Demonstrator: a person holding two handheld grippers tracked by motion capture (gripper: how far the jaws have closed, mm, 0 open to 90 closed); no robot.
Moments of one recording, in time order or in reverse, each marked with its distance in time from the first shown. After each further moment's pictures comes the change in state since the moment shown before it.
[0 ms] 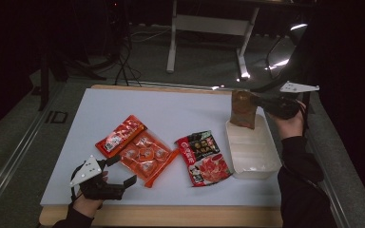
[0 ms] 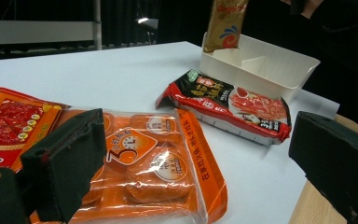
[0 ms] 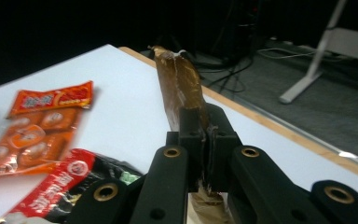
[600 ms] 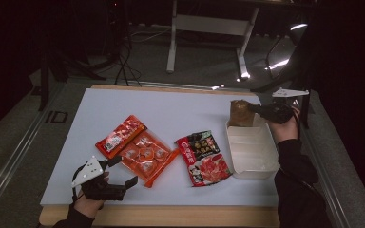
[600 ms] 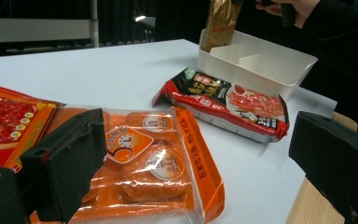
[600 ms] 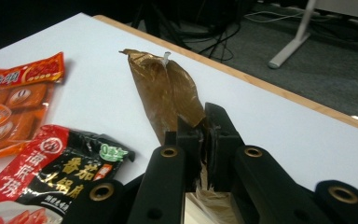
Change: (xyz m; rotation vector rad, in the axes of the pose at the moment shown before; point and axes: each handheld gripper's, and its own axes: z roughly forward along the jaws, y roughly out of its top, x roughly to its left) left arm -0.002 -0.001 0.002 -0.001 -0.012 0.002; right arm -0.010 -0.026 0.017 0.115 -0.075 0.066
